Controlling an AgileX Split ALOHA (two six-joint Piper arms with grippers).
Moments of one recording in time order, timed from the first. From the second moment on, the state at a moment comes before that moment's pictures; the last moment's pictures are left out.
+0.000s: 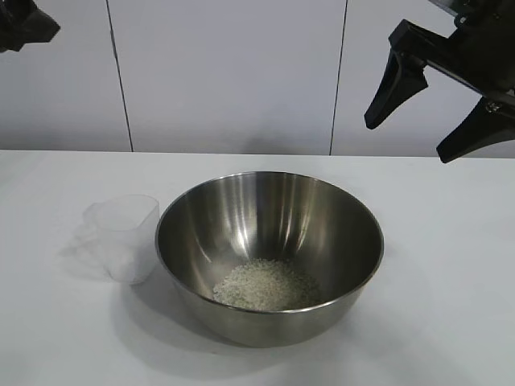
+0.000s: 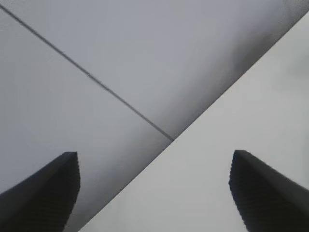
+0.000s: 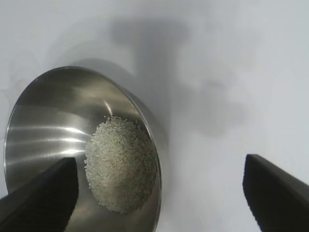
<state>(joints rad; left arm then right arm) -0.23 1.40 -0.92 1.68 0.11 -1.07 0.06 1.64 -1.18 0.53 0.82 -0.27</state>
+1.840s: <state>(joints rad) -0.22 1.52 -1.03 0.32 0.05 -0.05 0.06 1.64 -1.18 0.53 0.81 -0.30</state>
